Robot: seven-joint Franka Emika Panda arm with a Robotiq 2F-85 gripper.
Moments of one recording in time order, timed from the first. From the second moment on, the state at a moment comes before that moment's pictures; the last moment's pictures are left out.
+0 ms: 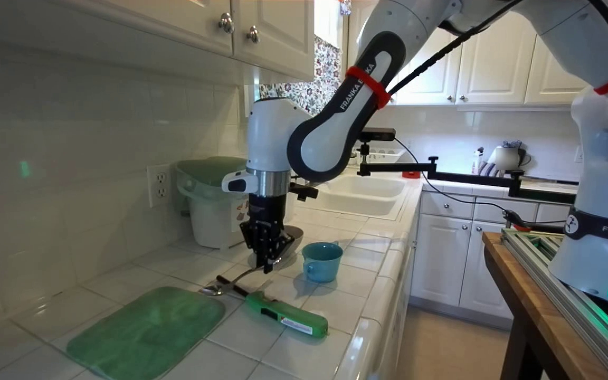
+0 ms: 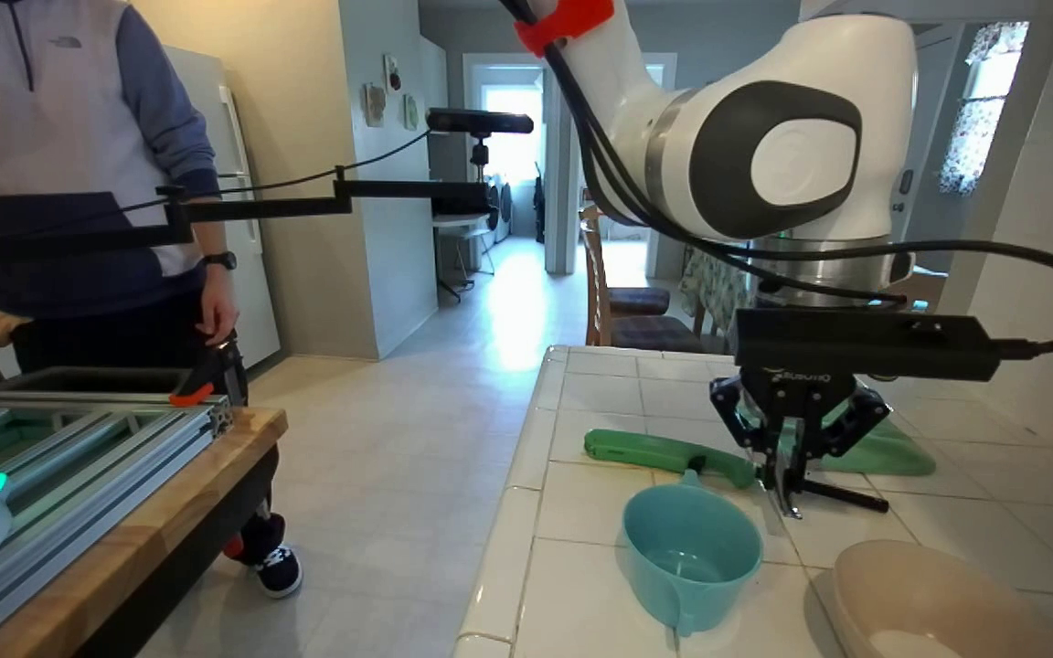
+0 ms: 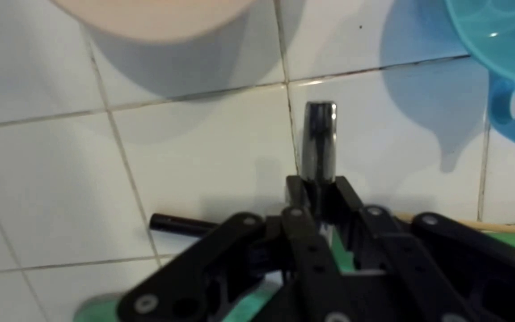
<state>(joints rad) 0.04 0.70 0.15 -1.84 -0.23 2.61 -0.95</state>
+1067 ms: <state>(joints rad) 0.02 0.54 0.04 -1.92 -0.23 2.55 -0.74</state>
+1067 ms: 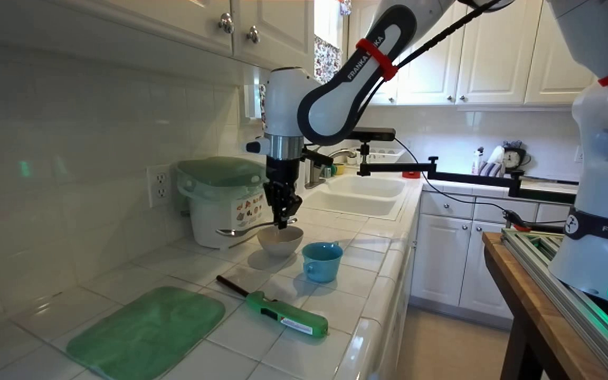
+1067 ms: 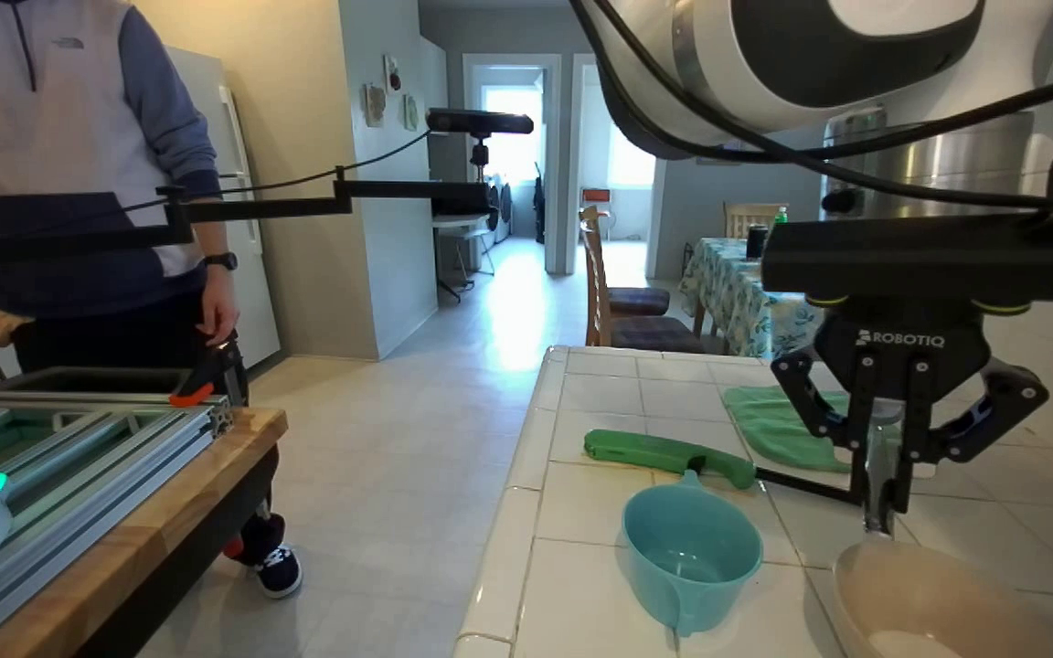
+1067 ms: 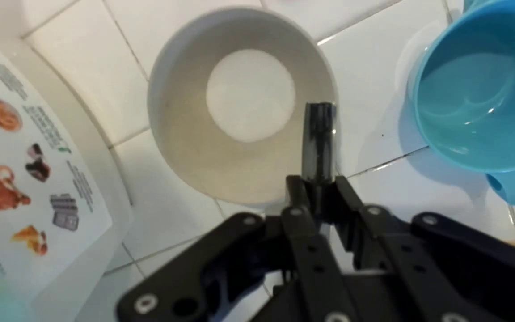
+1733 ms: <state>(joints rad) 0.10 0.47 -0.04 -2.04 -0.35 2.55 -0.25</state>
